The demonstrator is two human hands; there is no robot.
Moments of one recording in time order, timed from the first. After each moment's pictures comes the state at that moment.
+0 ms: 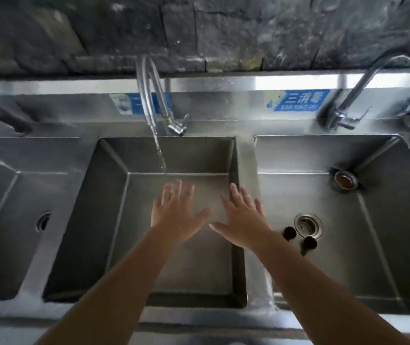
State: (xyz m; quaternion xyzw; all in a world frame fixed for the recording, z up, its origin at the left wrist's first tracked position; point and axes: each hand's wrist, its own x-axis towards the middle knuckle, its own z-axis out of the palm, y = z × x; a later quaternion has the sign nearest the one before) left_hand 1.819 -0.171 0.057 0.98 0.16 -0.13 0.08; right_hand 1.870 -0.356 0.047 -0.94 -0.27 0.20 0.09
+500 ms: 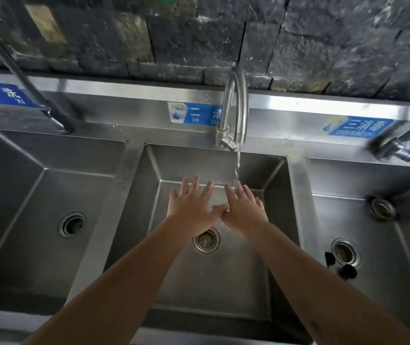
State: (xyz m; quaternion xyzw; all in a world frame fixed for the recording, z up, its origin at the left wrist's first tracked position) left_hand 1.828 -0.034 0.055 0.98 0.11 -0.11 0.09; right_hand 1.885 -0.179 0.055 -0.95 -0.22 0.22 0.08
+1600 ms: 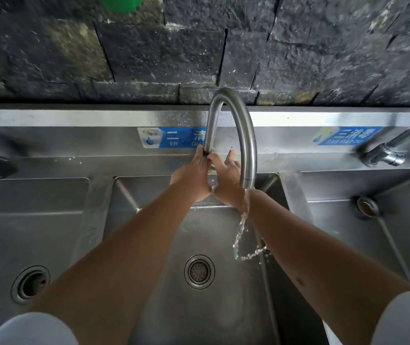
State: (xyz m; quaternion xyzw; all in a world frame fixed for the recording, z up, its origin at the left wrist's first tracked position) left_hand 2.013 0.017 0.057 0.98 0.00 -0.09 0.15; right_hand 2.049 -0.108 0.021 -0.94 -0.25 0.00 0.23
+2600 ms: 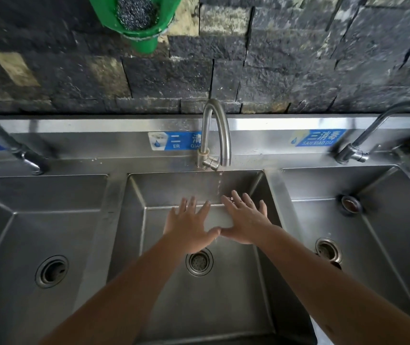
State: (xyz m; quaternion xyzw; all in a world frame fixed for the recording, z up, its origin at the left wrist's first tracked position) left_hand 1.839 -0.025 0.069 0.99 0.01 -0.14 0.08; right_hand 1.901 -0.198 0.082 -0.95 -0.23 0.20 0.03
